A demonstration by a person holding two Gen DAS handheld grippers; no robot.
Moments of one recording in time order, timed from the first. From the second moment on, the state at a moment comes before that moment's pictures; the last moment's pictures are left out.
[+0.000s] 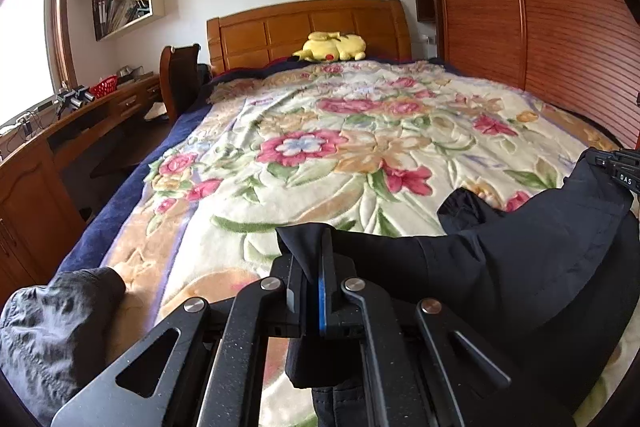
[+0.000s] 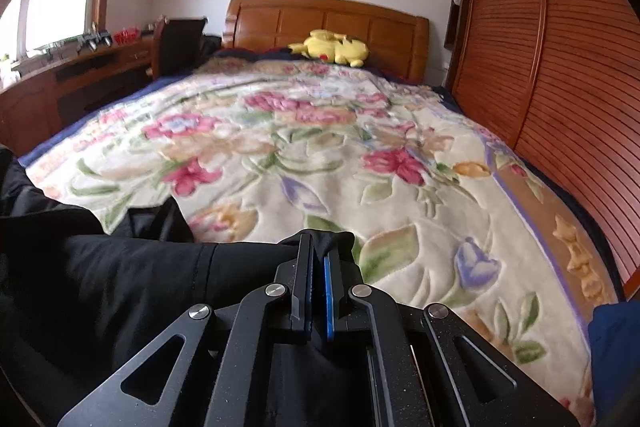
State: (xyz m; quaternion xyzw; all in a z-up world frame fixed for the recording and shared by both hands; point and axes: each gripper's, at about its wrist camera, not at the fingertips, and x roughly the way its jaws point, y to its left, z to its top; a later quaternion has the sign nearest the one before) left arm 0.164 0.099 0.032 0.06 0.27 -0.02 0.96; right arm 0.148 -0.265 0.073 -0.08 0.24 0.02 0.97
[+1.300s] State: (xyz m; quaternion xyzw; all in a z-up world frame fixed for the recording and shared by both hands) left arm 0.063 0.103 0.010 0.00 0.28 -0.09 0.96; right arm 0.091 -0.106 0.061 -0.17 0.32 0.24 0.90
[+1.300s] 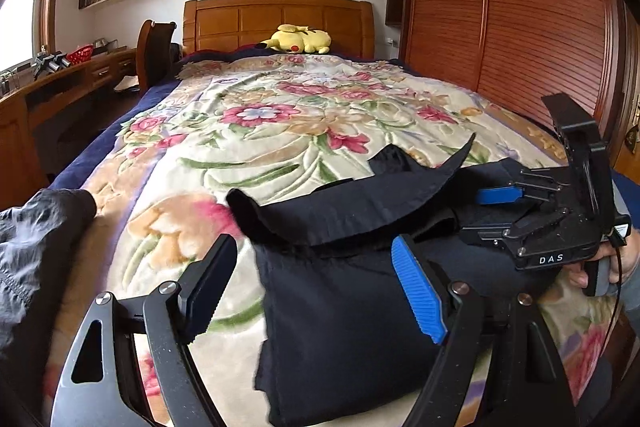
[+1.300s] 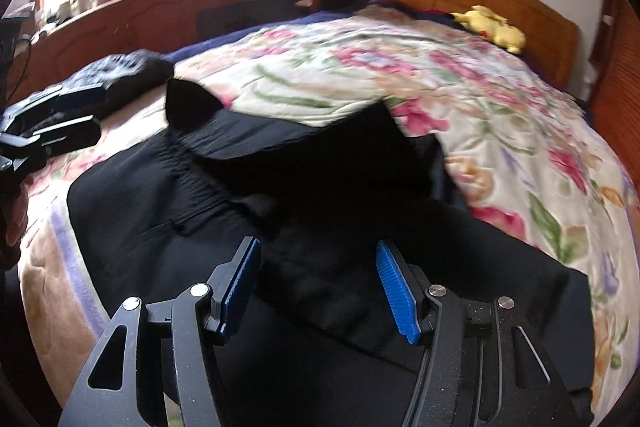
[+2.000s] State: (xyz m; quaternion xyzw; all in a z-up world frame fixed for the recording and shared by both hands) left arm 0.066 0.117 0.006 -0.02 0.28 -0.10 0.95; right arm 0.192 -0.063 0.093 -0.29 0.29 0.13 0.90
